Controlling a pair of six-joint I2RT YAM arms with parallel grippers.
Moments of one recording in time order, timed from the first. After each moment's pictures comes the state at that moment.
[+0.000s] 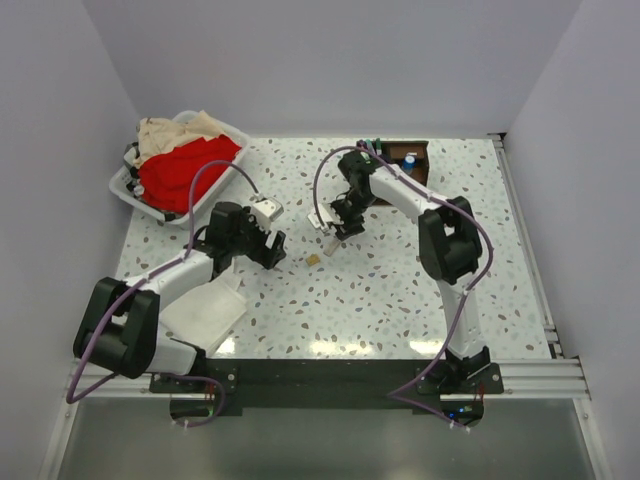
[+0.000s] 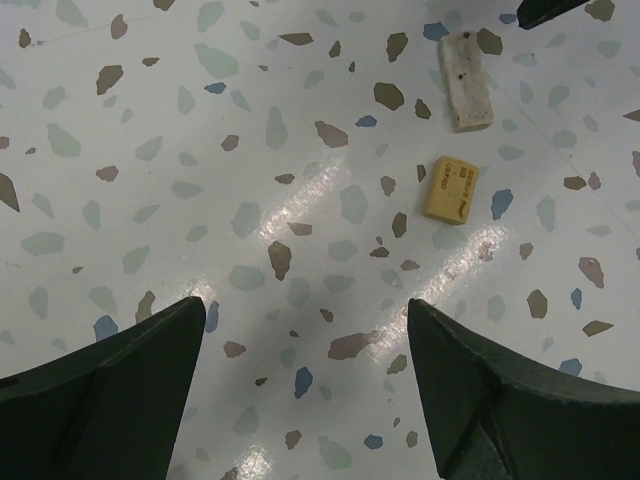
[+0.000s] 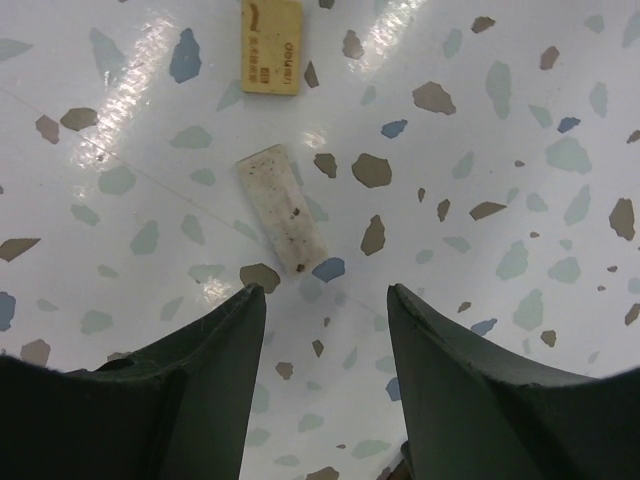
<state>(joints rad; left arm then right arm) -0.32 1.39 0.66 0.05 0.36 0.19 0.50 2.20 1.84 -1.08 -0.56 -1.67</state>
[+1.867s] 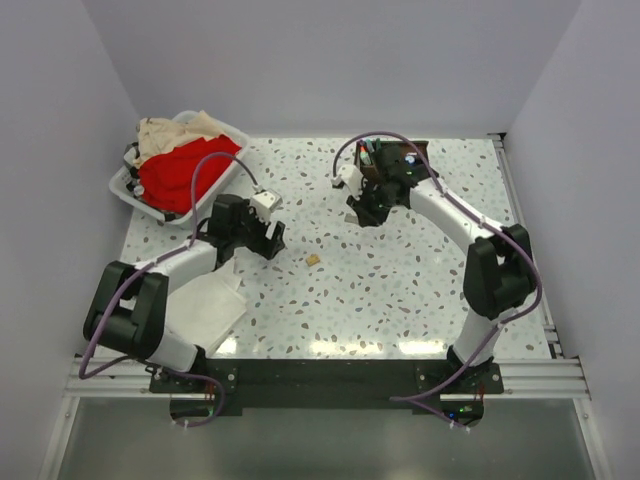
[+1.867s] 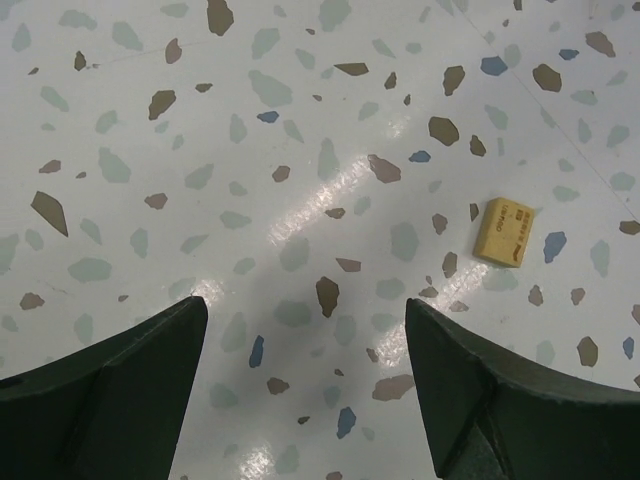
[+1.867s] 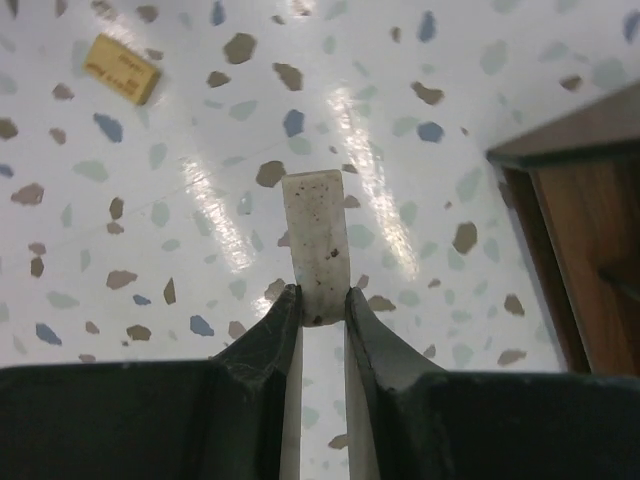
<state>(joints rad) -0.29 1.48 0.71 0.09 0.34 0.19 0.43 1.81 1.48 -0.76 -0.35 -0.66</state>
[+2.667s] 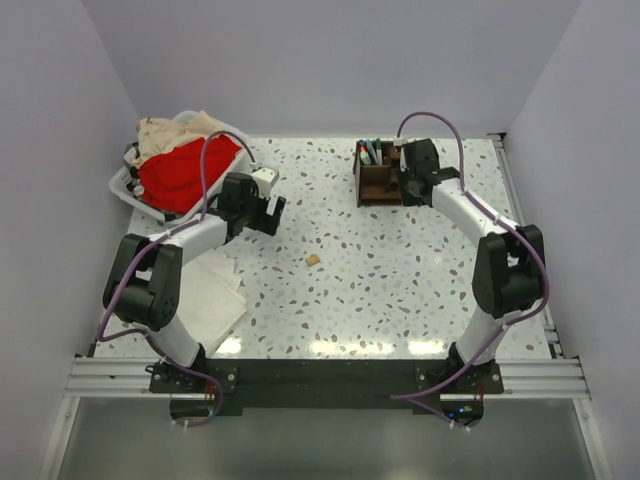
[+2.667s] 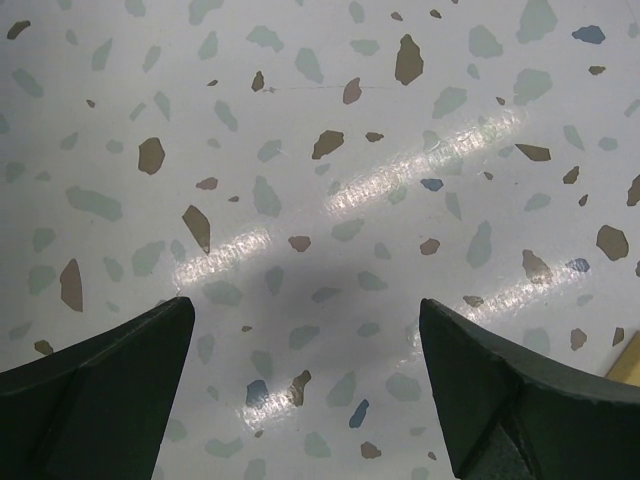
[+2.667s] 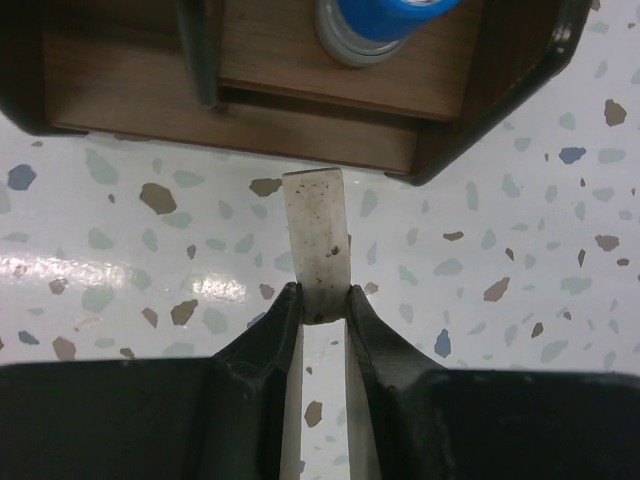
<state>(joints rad) -0.29 1.68 0.97 -0.01 0.07 0.10 0.27 1.76 1.38 -0.50 0.22 0.00</state>
